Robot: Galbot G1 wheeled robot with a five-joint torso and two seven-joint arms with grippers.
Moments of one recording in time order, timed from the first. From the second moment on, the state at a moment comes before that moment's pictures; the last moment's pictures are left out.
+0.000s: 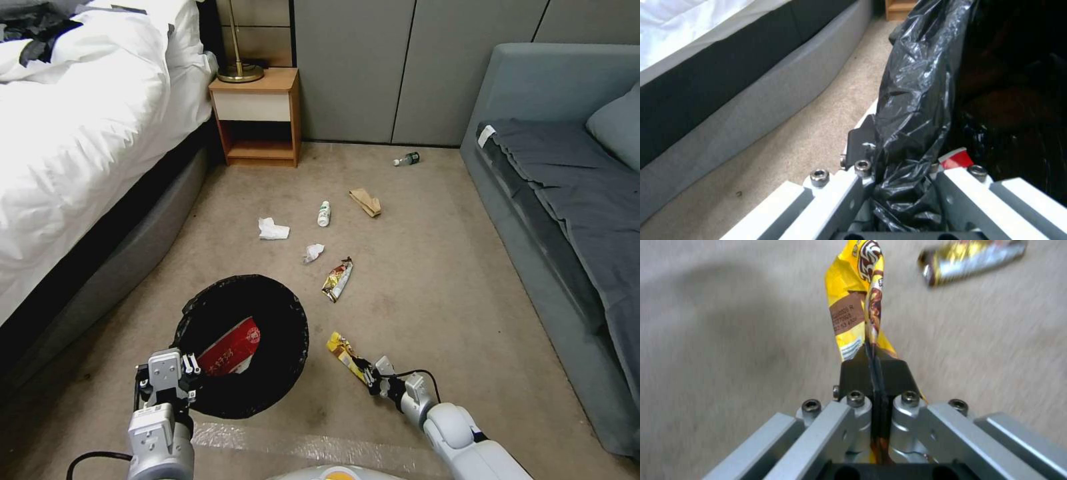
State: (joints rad) left arm 1.93 -1.54 -0.50 -2.41 0.03 0.31 -0.36; right arm -1.16 1.24 0.13 1.20 0.19 0.19 -0.38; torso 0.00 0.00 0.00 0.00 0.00
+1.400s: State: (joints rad) left arm 1.96 -1.54 -0.41 -2.40 0.09 0.31 -0.36; right arm -1.27 1.19 -0.10 1.82 0.28 0.23 -0.47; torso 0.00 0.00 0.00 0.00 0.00
